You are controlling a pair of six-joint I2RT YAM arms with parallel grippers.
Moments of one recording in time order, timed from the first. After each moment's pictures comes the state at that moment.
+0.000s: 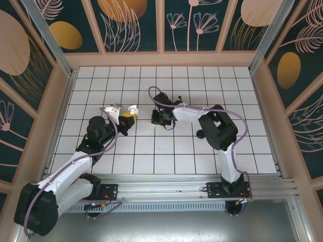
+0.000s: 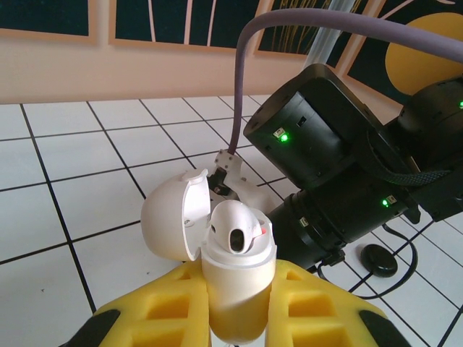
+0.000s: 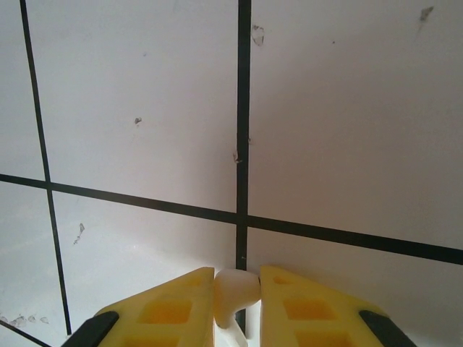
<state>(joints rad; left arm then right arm) -0.39 0.94 0.41 0.35 0.33 -0.25 0.74 2.09 1.43 -0.41 -0.14 0.77</state>
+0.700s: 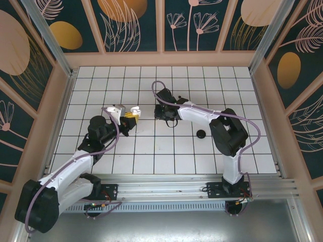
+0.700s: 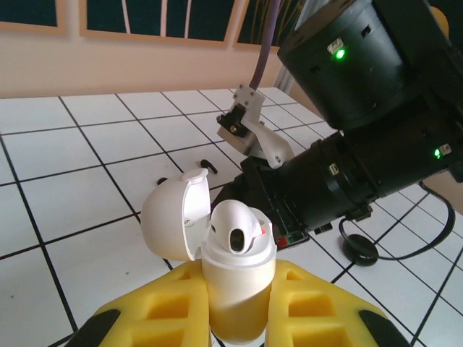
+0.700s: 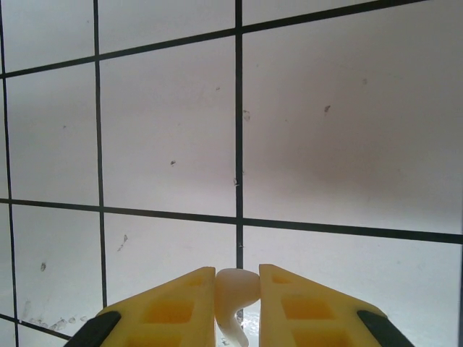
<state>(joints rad) -0.39 0.99 0.40 0.40 0.41 -0.25 0.75 1.94 1.39 -0.44 0.01 0.79</state>
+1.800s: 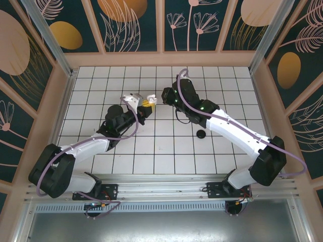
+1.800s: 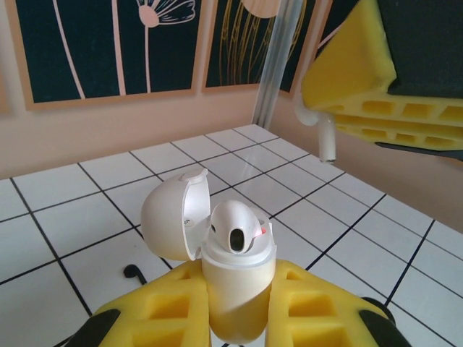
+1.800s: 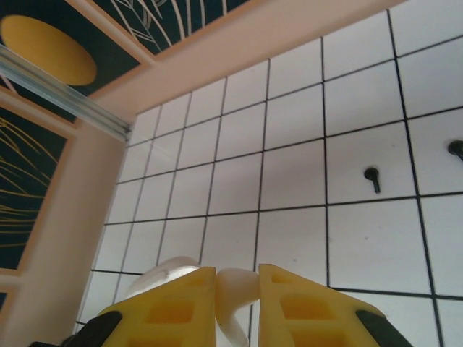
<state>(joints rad) -0.55 1.36 0.60 0.70 0.30 -0.19 0.79 1.44 1.29 -0.31 0.21 0.81</state>
